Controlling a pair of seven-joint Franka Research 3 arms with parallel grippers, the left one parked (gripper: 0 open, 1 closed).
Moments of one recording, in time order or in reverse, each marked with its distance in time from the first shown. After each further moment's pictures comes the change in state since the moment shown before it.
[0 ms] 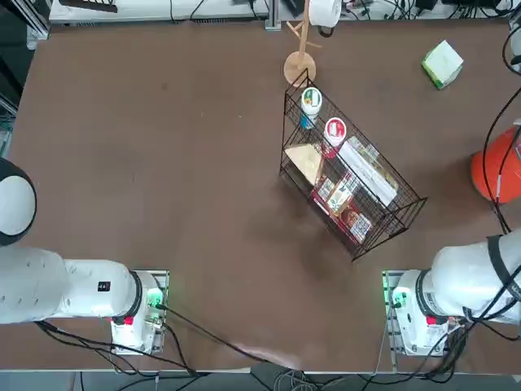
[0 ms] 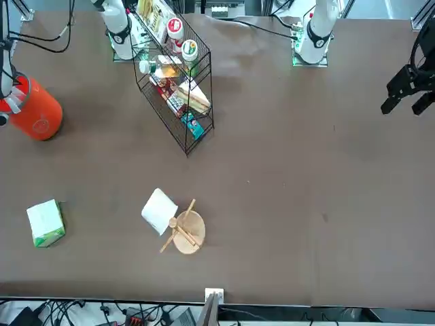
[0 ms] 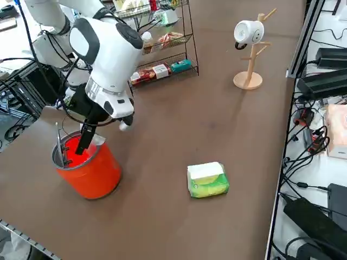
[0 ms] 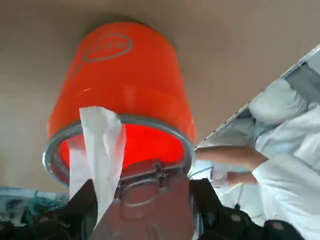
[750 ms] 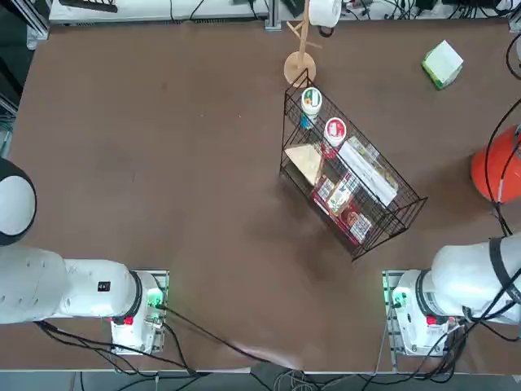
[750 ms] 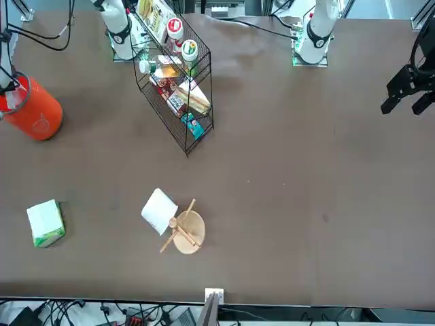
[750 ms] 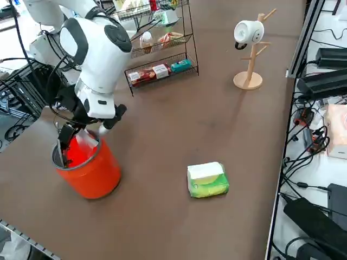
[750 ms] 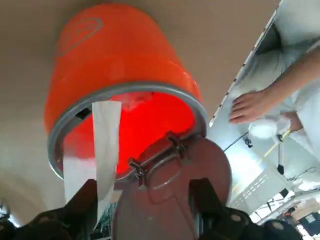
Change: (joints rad) arm -0.011 -0.052 -0.004 -0.056 0.000 -0.044 0.332
